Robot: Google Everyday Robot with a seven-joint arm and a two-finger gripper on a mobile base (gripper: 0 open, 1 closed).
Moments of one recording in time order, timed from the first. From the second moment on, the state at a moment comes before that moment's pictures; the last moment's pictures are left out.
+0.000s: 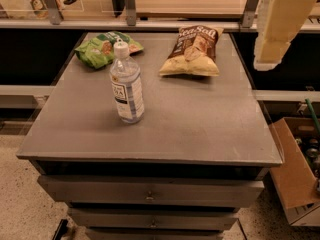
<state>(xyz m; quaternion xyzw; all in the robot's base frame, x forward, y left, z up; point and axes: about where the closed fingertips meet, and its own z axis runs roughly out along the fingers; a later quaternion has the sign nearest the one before) 0.470 -0.148 1.088 -0.67 0.69 -0.19 0.19</state>
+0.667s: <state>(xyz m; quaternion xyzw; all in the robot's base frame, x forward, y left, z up) 0.478 -0.141 1.132 -0.68 0.61 -0.22 0.33</state>
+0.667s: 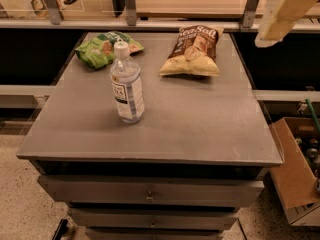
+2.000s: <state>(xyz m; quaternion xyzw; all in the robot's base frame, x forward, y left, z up) 0.481 -0.092 1.135 -0.71 0.54 -0.23 0.39</state>
